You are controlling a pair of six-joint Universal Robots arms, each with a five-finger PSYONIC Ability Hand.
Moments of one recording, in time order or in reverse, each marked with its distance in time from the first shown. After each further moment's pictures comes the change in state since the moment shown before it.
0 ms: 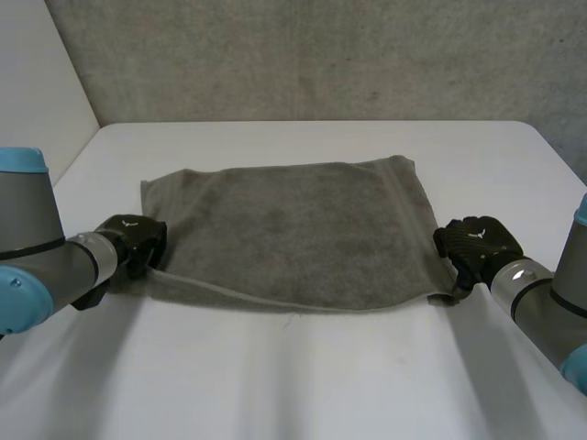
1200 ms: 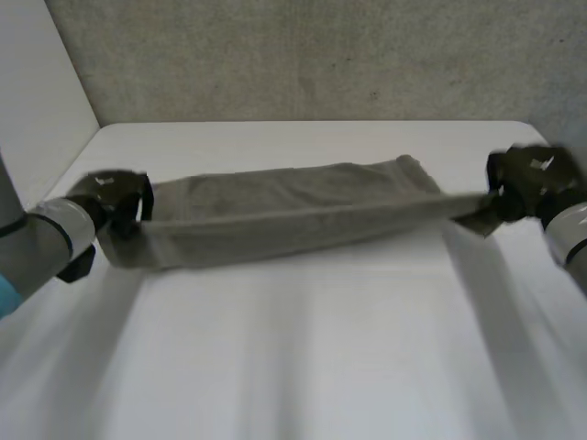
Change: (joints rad) left arm 0.006 0.220 -0.056 0.060 0.013 -0.179; right arm -0.103 -0.214 -0.022 -0.088 -0.024 0.133; left_hand 0.003 0.000 0.001 0.000 0.000; right_hand 0.700 0.682 0.703 0.706 0.734
